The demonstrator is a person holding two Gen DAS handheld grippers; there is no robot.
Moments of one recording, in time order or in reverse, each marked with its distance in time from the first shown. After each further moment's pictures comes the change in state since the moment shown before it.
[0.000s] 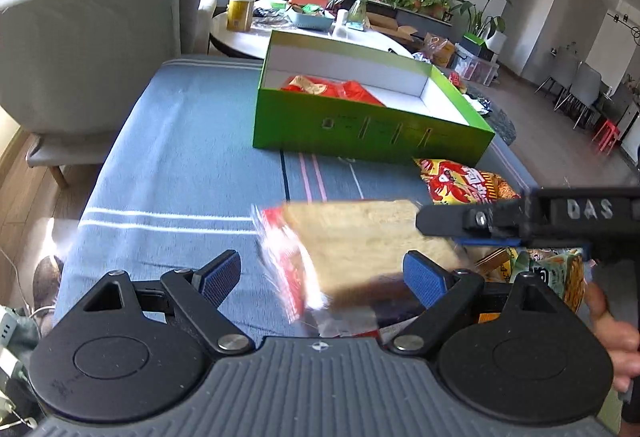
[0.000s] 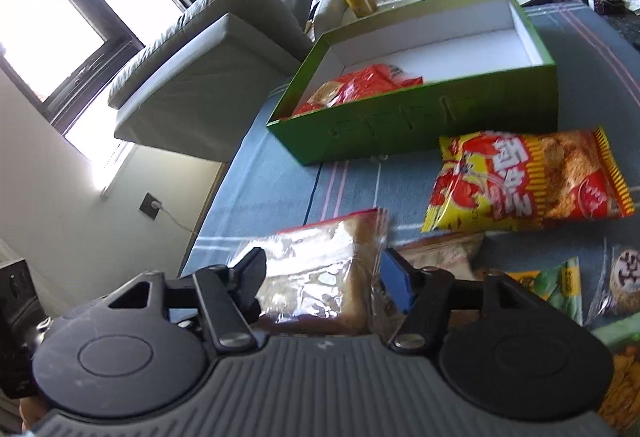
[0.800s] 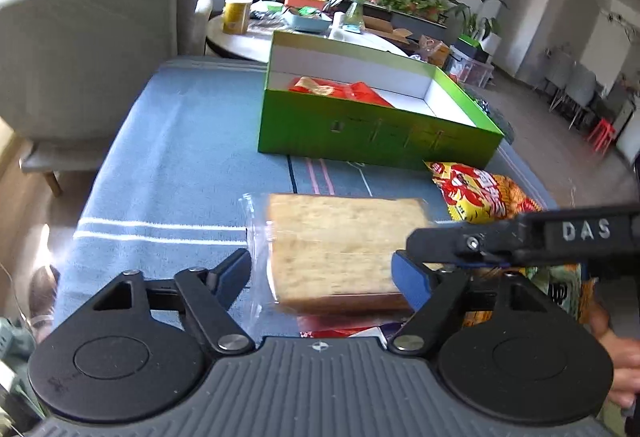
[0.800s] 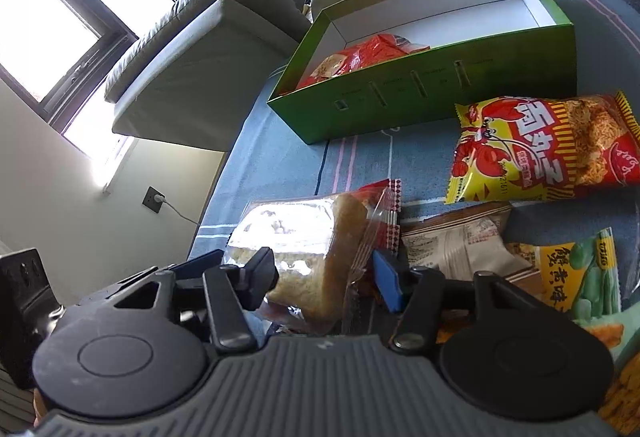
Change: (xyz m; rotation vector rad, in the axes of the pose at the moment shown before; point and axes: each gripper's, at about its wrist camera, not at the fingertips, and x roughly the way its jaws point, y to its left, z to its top) left arm 0.009 0.012 0.003 0.037 -0.022 -0.013; right arm 0.018 0.005 -0.006 0.041 0.028 0.002
